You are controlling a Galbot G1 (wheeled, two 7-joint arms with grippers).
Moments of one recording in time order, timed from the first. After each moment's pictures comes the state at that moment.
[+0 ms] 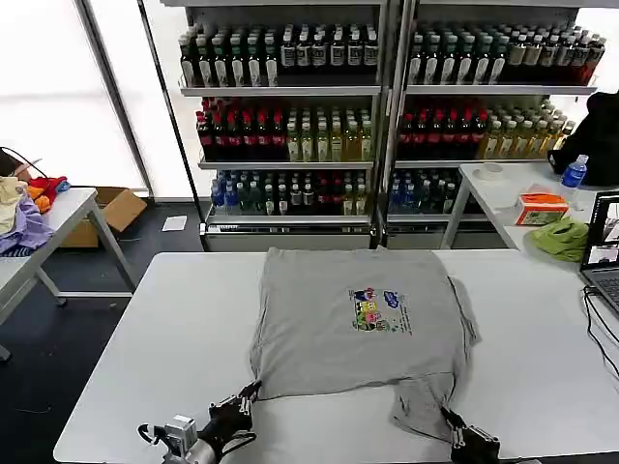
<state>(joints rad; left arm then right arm) 1.56 -1.19 -0.38 -2.06 -0.47 0.44 -0.01 -1.84 1.24 0.68 2.15 0.43 -0.33 -0.14</state>
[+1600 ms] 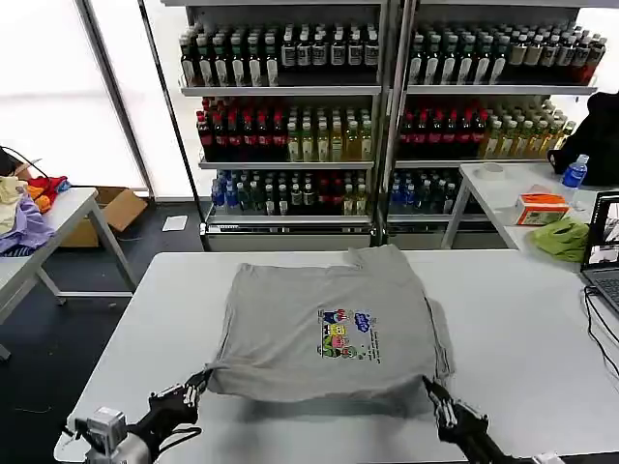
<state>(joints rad) 1.63 -1.00 -0.63 -2.25 -0.65 0.54 -0.02 -1.71 1.21 0.66 2.21 0.65 -0.21 -0.11</state>
